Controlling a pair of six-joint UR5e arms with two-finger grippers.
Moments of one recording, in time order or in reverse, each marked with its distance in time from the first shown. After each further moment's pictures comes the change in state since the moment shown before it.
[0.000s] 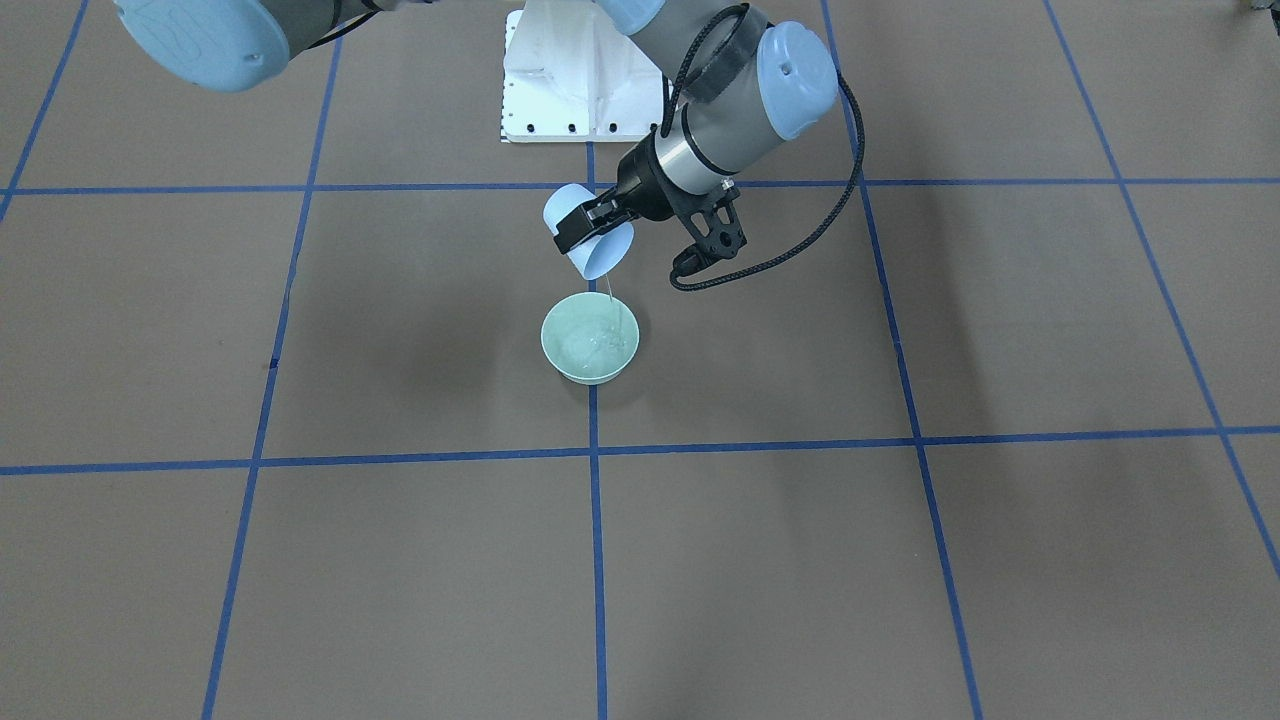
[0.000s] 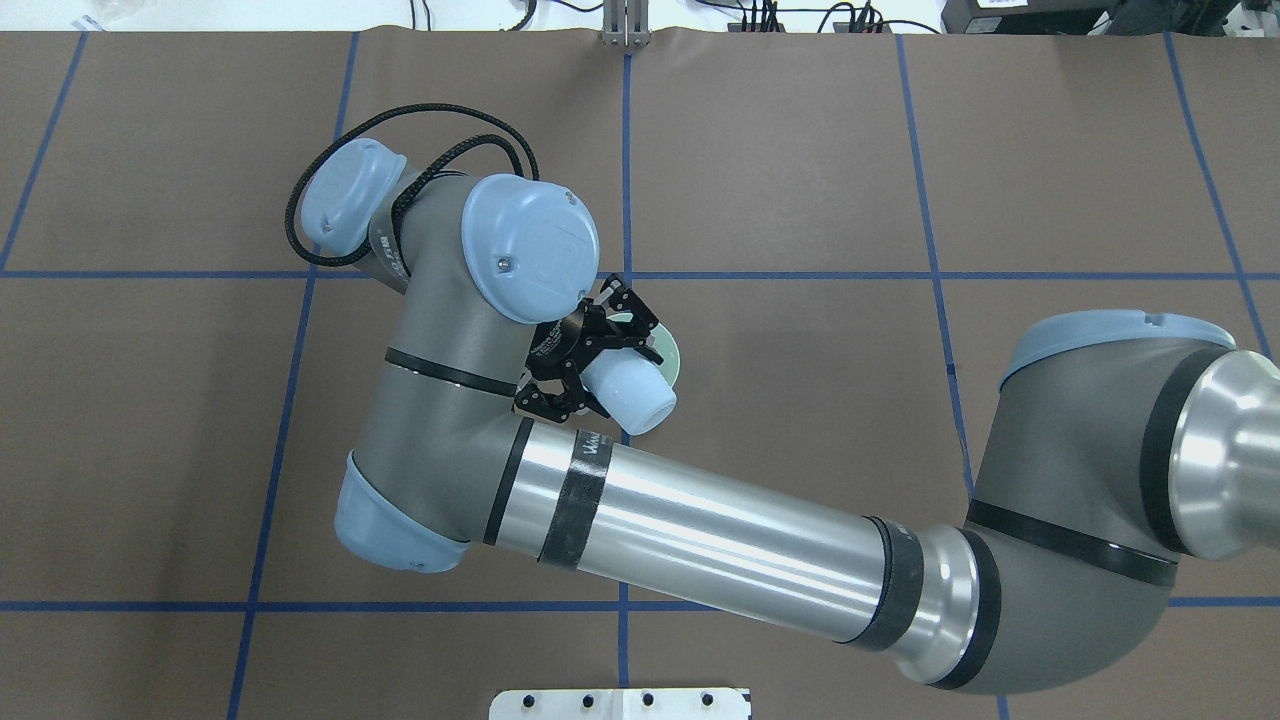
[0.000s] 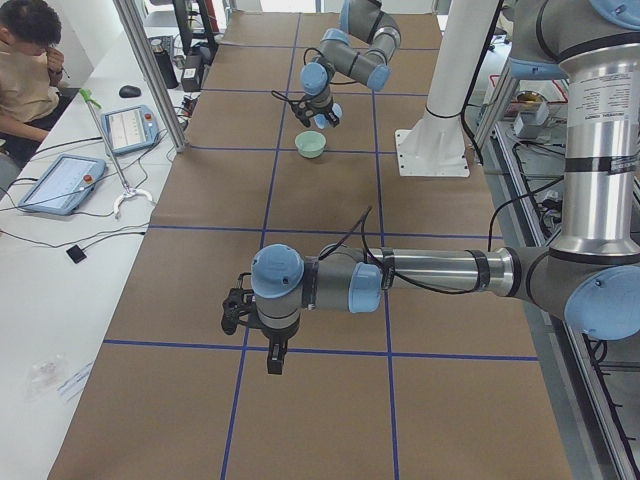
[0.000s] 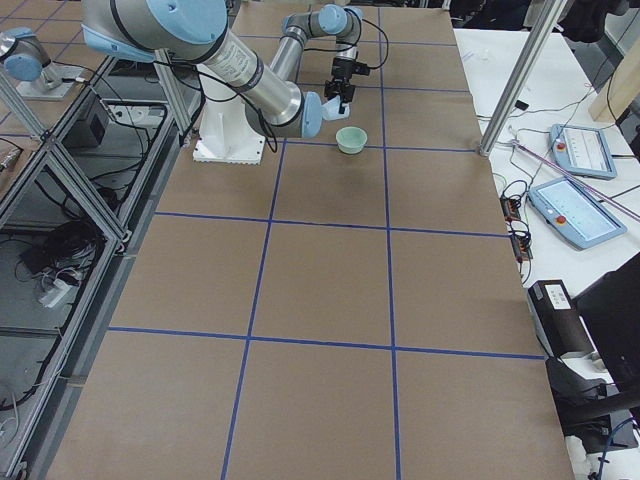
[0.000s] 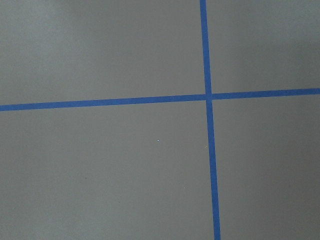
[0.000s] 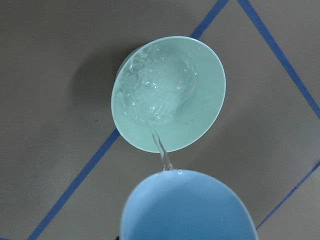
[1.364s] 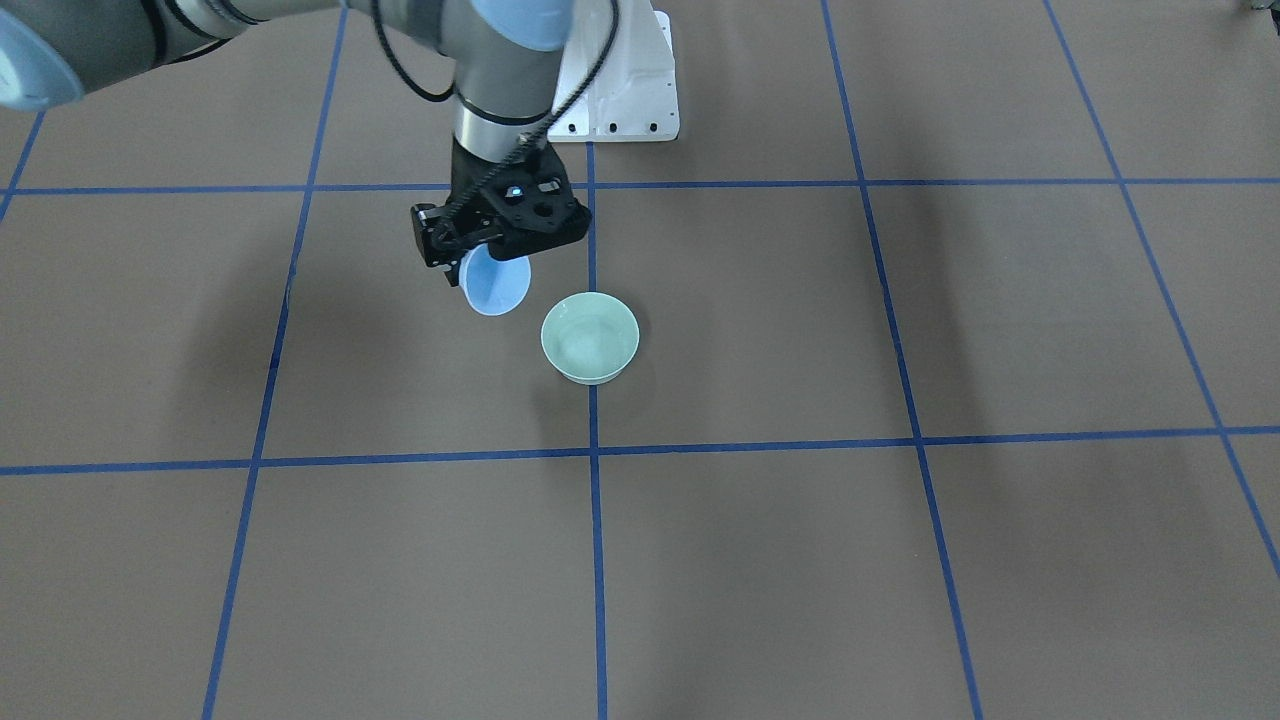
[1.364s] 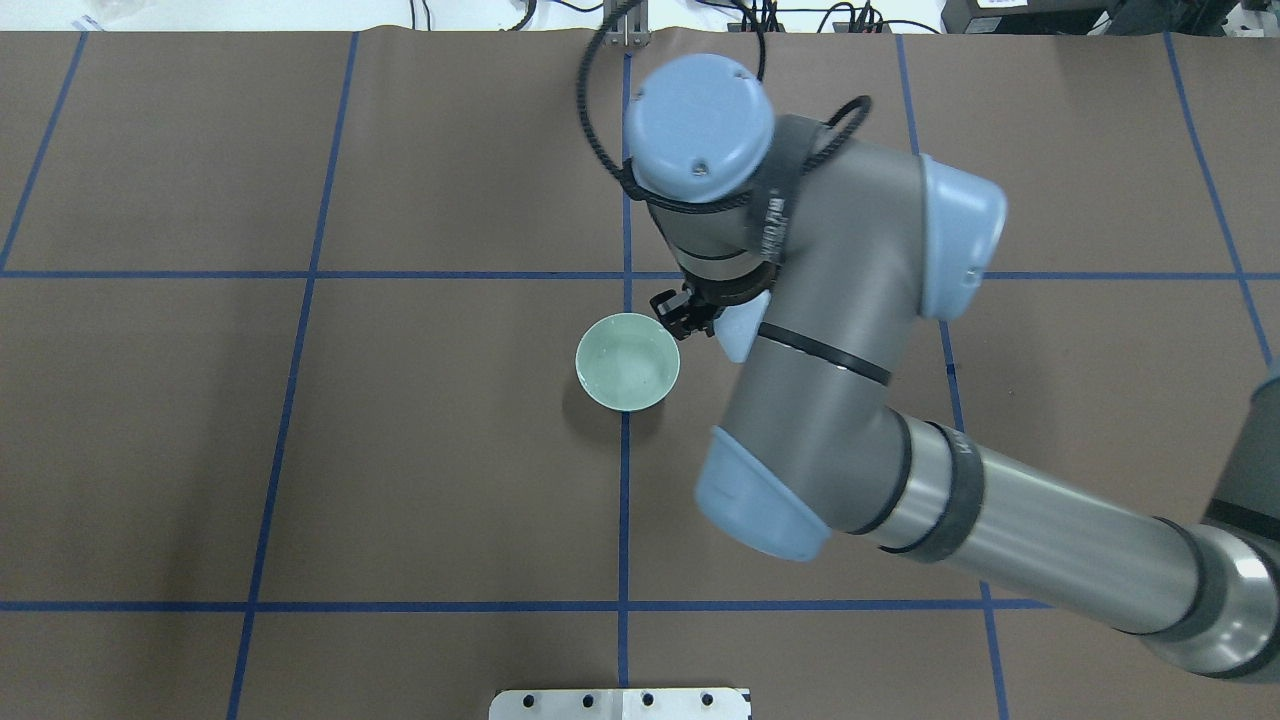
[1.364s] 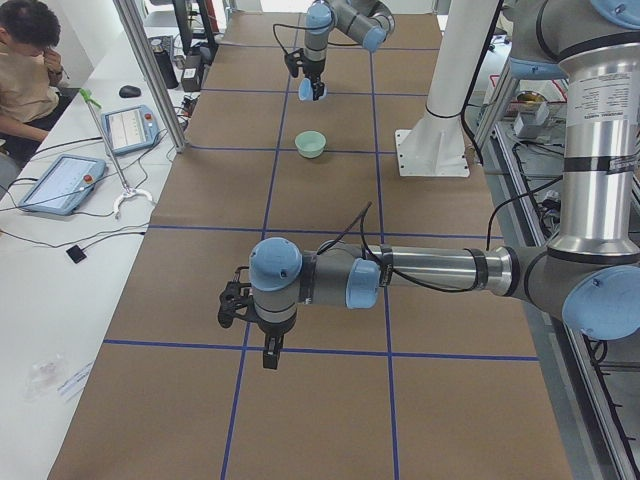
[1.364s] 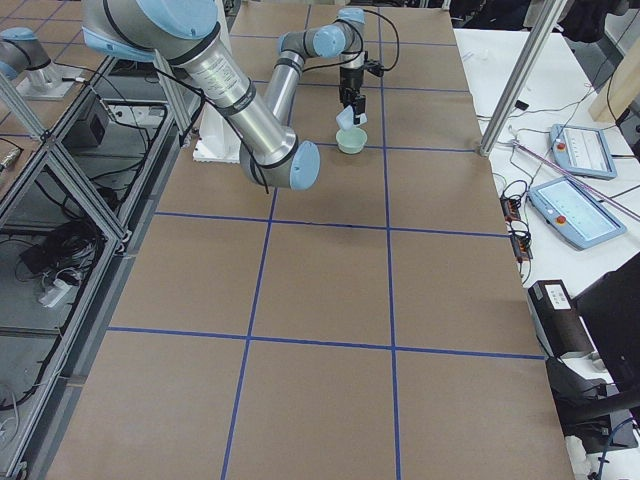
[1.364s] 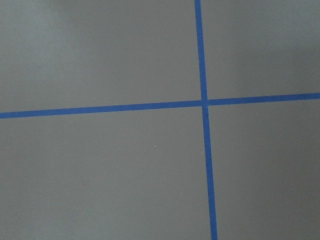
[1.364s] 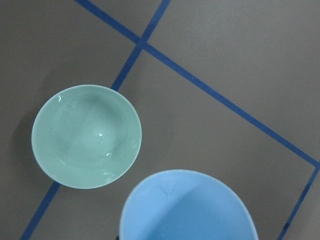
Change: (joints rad) left arm 0.001 -0.011 -0.016 -0.013 -0.001 -0.009; right arm 0.152 -0.495 0.628 0.342 0.005 0.207
